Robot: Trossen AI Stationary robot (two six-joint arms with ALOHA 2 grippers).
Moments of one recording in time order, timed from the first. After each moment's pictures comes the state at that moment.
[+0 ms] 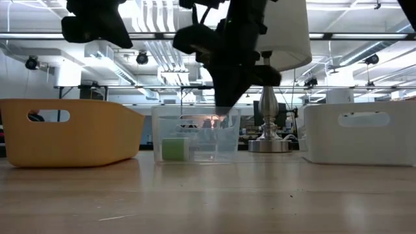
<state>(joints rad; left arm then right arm) -0.35 1.16 1.01 -0.75 -0.51 -0.98 0.15 2.06 1.68 -0.94 0.13 1.02</state>
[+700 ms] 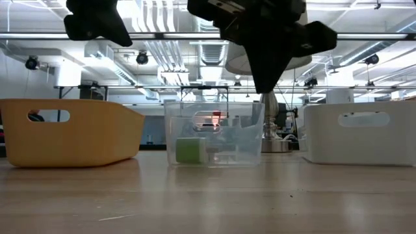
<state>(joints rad) -0.37 1.16 1.01 -0.74 -0.51 -0.88 0.35 2.09 1.80 -1.17 0.08 1.39</state>
